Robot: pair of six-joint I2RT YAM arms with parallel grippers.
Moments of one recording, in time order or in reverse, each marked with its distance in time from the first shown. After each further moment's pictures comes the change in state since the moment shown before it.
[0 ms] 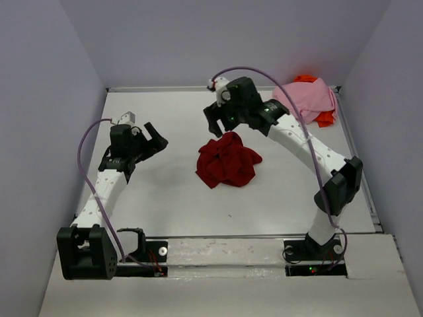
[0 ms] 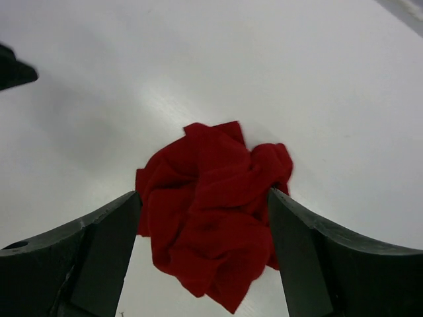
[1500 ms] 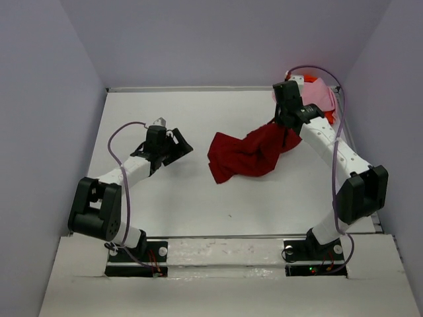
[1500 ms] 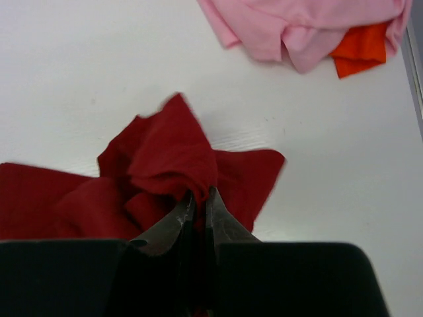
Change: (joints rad) left arm -0.256 0.338 -0.007 0.216 -0.084 -0.190; right arm -0.240 -0.131 -0.287 0.063 0.578 0.308
